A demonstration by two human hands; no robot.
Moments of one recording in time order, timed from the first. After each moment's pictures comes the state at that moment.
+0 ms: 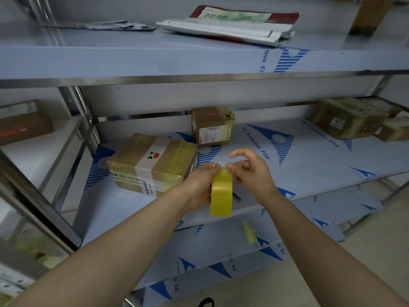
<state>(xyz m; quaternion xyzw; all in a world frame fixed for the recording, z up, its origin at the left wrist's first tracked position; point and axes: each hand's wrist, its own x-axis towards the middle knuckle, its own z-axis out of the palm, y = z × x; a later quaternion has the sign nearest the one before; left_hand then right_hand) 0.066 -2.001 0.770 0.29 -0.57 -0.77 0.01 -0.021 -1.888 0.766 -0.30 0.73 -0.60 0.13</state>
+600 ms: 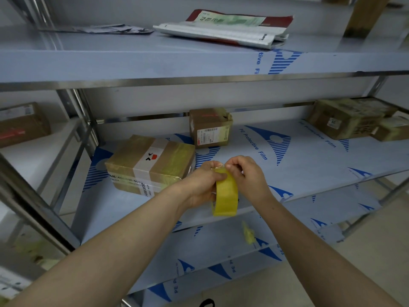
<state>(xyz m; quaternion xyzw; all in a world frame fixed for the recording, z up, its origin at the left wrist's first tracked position) 0.063 -1.999 0.777 0.23 -0.60 -0.76 -0.04 -0.023 -1.890 0.754 -0.35 0.83 -0.43 -0.02</state>
